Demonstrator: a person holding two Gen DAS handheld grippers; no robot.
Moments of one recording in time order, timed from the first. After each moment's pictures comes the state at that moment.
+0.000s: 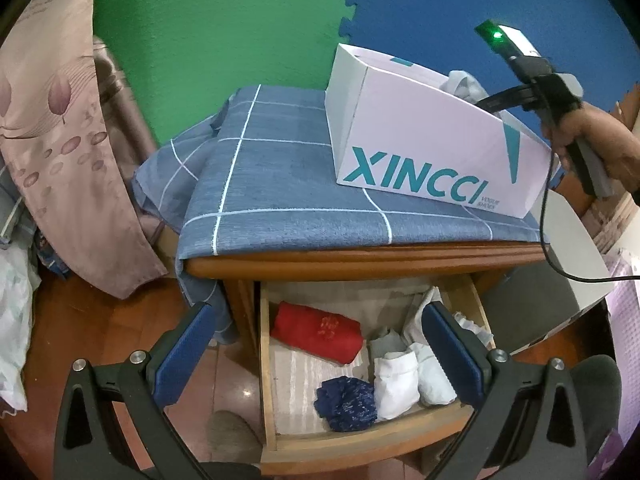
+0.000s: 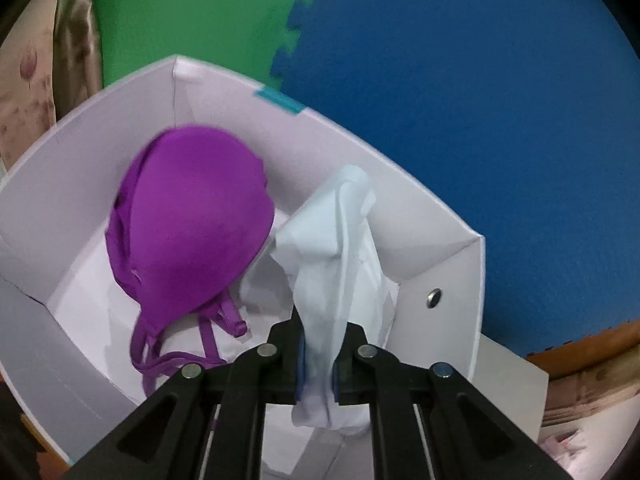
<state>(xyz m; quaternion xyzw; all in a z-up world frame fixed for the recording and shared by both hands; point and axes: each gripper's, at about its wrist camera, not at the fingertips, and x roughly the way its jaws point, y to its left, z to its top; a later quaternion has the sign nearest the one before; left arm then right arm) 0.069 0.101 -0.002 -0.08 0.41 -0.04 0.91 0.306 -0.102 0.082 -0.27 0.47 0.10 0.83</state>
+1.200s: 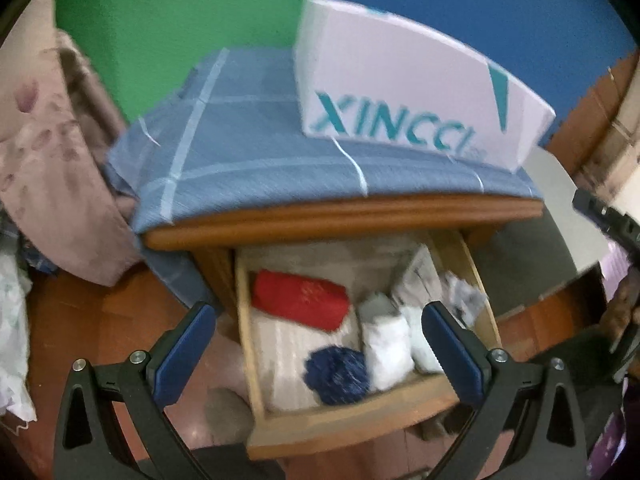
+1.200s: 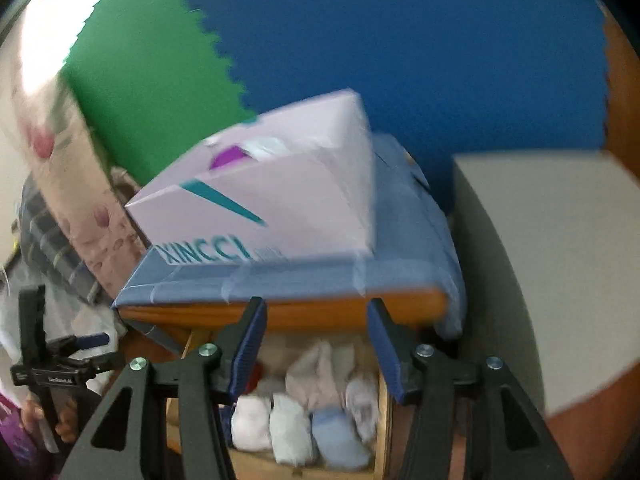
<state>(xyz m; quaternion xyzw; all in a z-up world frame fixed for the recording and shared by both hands) 0.079 0.077 -0.024 -0.05 0.48 -0.09 0.87 0.066 -0.275 0.038 0.13 0.37 0.15 0.91</state>
